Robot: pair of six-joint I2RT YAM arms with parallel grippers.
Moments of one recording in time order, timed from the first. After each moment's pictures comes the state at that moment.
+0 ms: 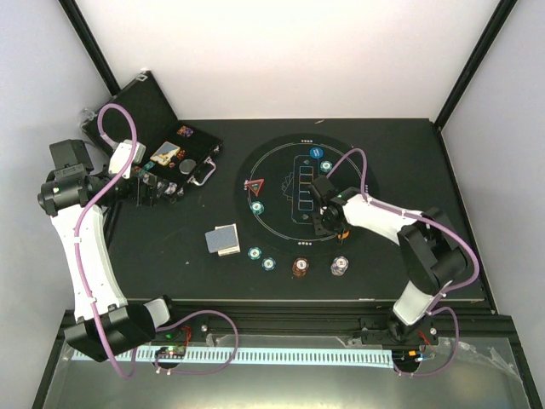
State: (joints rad) left arm 0.43 1.17 1.46 -1.23 0.64 0.50; right arm 0.62 1.68 1.05 -0.69 0.12 0.42
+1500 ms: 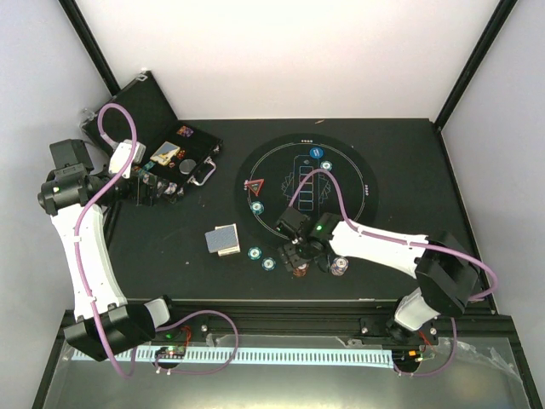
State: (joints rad) left arm 0.43 1.17 1.46 -1.23 0.64 0.50; right arm 0.99 1.55 1.05 -0.77 0.09 0.48
